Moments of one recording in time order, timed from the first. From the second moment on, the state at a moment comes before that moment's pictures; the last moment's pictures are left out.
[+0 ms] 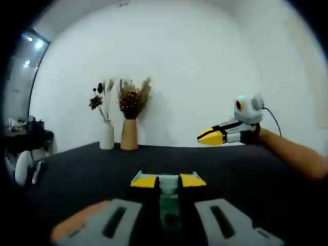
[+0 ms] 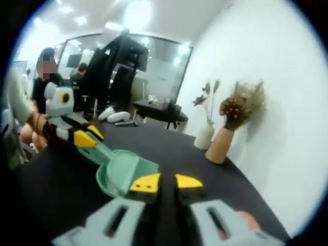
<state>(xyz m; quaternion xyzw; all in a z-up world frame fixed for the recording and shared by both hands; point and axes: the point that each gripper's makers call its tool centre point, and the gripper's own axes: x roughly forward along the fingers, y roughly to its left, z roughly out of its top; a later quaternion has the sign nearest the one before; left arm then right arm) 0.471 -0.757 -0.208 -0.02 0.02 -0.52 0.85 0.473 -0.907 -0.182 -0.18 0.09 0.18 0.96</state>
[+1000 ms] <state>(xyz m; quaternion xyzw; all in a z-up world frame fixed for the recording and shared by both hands) 0.464 -0.747 -0.219 0.00 0.04 -0.52 0.85 0.476 -0.908 -0.193 -0.19 0.11 0.18 0.96</state>
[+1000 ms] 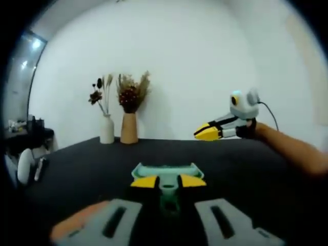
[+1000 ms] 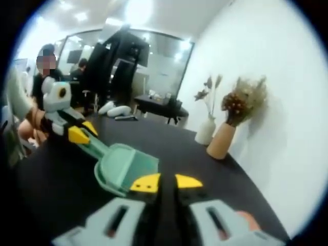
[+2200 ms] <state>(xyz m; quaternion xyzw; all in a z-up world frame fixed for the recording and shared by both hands) 0.457 -0.748 -0.224 0.02 0.05 -0.52 0.85 0.476 -0.908 -0.196 -0.19 0.11 0.18 0.96</state>
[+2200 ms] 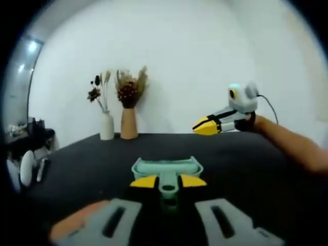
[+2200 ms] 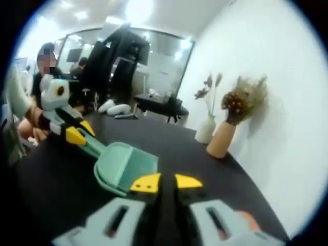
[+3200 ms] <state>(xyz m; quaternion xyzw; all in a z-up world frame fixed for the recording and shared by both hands) 0.462 -0.755 -0.226 0.04 0.07 -0.52 0.85 0.479 -0.909 -0.199 -0.19 0.12 0.18 0.96</state>
